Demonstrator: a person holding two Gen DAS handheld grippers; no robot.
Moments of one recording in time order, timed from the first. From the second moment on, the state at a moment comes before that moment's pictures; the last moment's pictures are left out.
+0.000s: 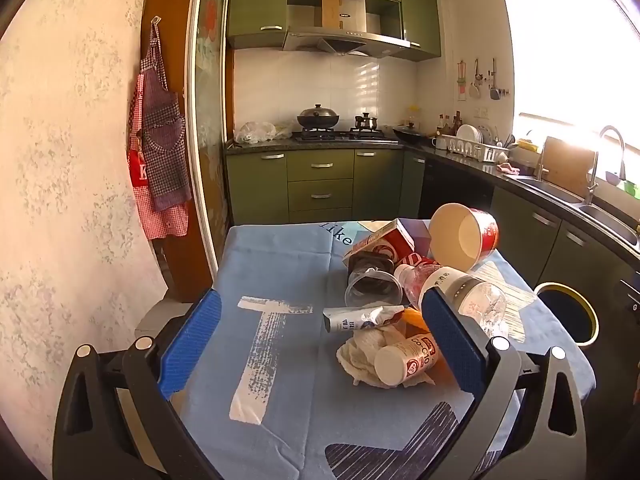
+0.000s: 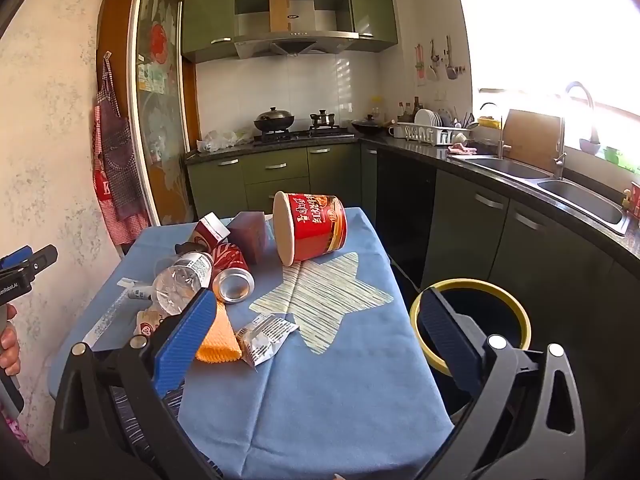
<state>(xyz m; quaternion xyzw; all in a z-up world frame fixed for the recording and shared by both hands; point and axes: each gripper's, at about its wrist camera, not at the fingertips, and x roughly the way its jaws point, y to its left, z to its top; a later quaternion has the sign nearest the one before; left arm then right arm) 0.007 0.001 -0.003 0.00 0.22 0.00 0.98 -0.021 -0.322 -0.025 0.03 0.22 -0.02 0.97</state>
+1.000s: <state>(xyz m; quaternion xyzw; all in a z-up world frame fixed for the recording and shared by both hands) 0.010 0.000 -0.007 0.00 0.23 -0.01 0.97 -0.018 -0.330 -0.032 0.04 0.23 -0.02 0.97</state>
